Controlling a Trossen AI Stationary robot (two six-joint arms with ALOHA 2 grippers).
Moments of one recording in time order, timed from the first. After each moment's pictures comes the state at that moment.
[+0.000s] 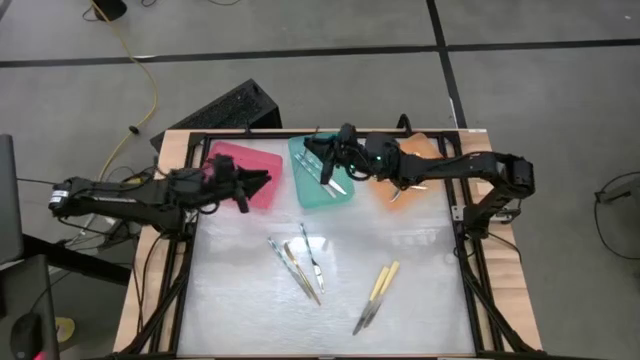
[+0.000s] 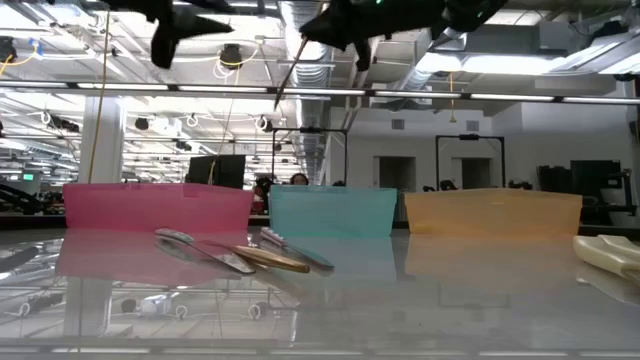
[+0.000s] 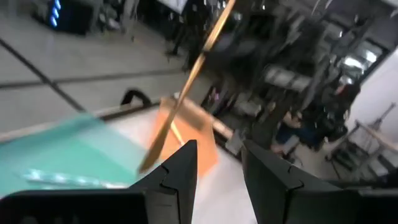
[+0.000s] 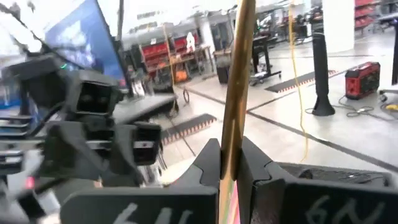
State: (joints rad) left arm 0.01 0.74 0.62 0.05 -0.40 -0.55; right arm -0.21 1.61 1.15 0.54 0.15 0.27
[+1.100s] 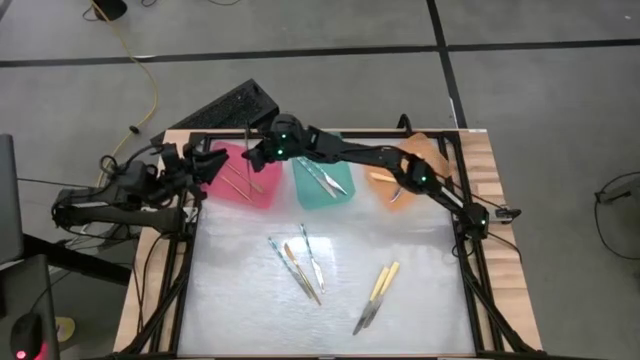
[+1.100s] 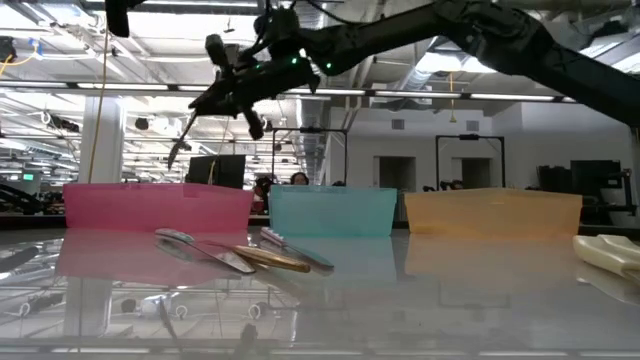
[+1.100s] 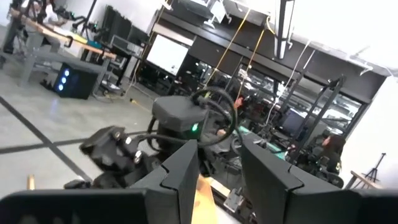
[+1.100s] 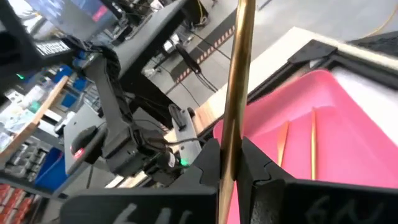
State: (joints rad) left arm 0.01 0.39 0.62 -0.03 -0.49 -0.41; right arm -0.30 2.49 2.35 -0.13 -0.24 0.62
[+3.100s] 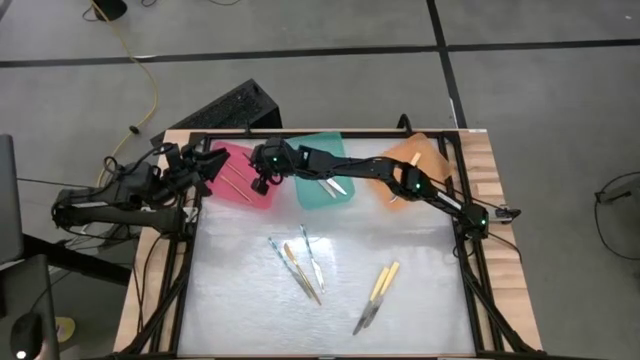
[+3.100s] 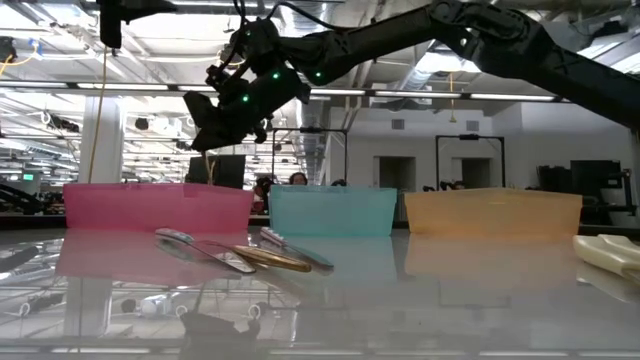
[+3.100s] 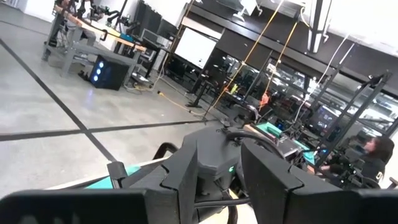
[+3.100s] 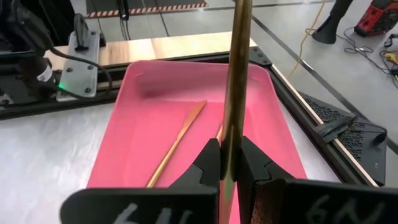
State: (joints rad) left arm 0.01 0.39 0.62 -0.12 -0.59 -0.45; right arm -0.22 2.55 2.34 -0.24 0.10 -0.01
